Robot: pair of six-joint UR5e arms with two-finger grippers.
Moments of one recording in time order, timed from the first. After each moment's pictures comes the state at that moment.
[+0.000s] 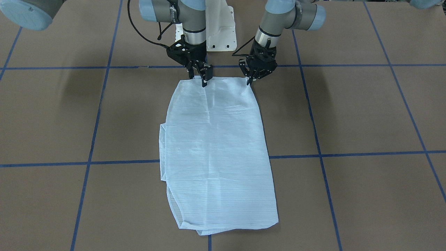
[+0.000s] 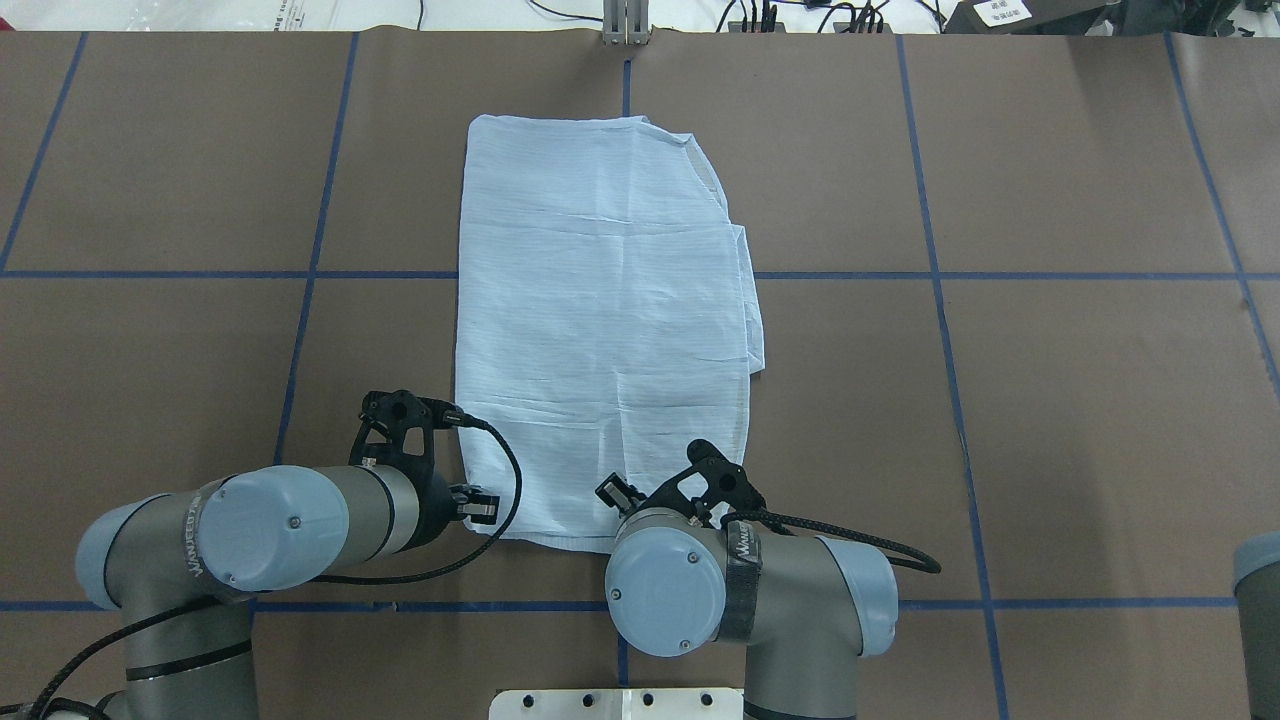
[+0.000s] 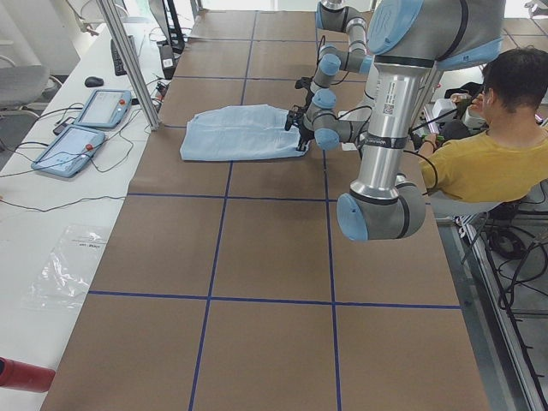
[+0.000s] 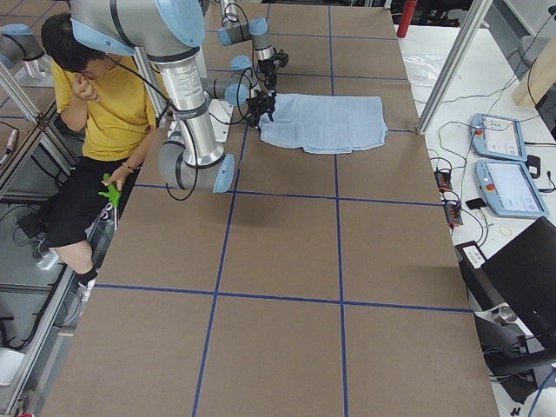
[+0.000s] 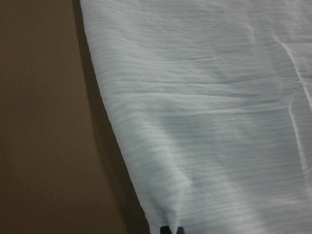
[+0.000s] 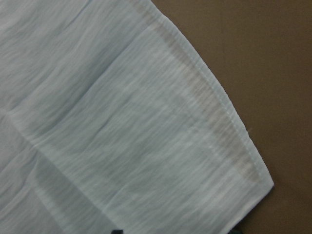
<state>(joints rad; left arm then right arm) -0.29 -1.85 -1.93 -1.96 -1.56 -1.22 0.15 -0.95 1.74 -1.58 1.39 2.27</state>
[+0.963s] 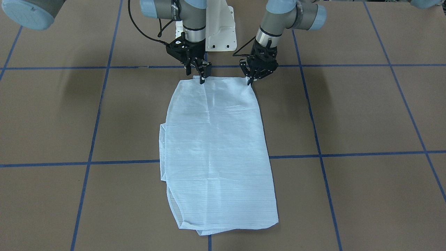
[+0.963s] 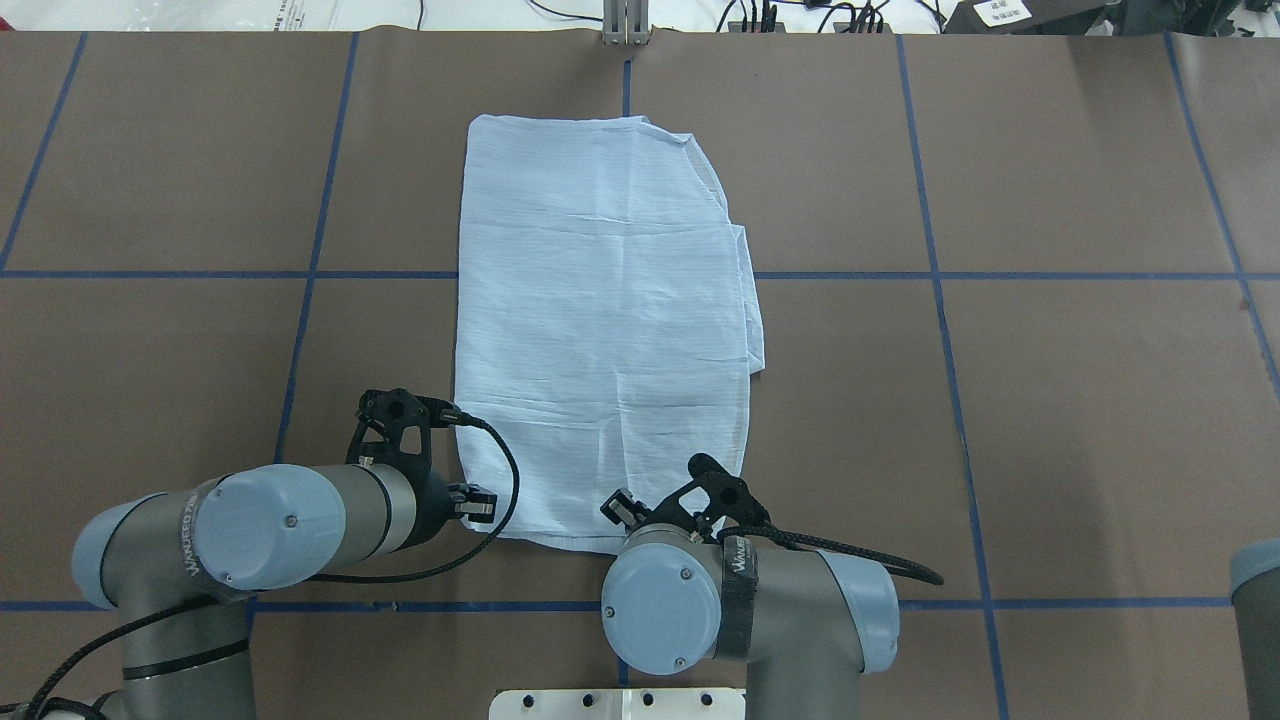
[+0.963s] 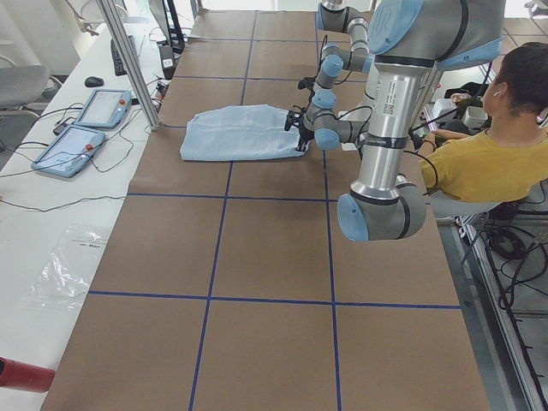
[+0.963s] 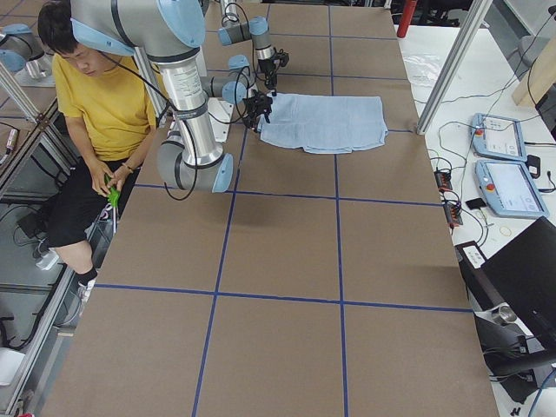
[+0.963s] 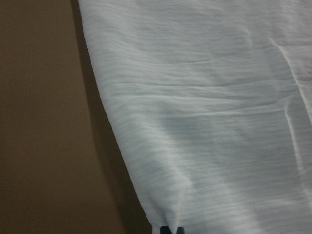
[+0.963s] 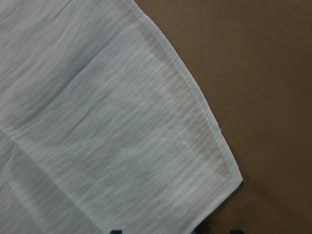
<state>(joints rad) -0.29 -1.85 -1.93 -1.96 -1.56 -1.22 0.13 -0.95 1.76 -1.64 1.39 2.26</state>
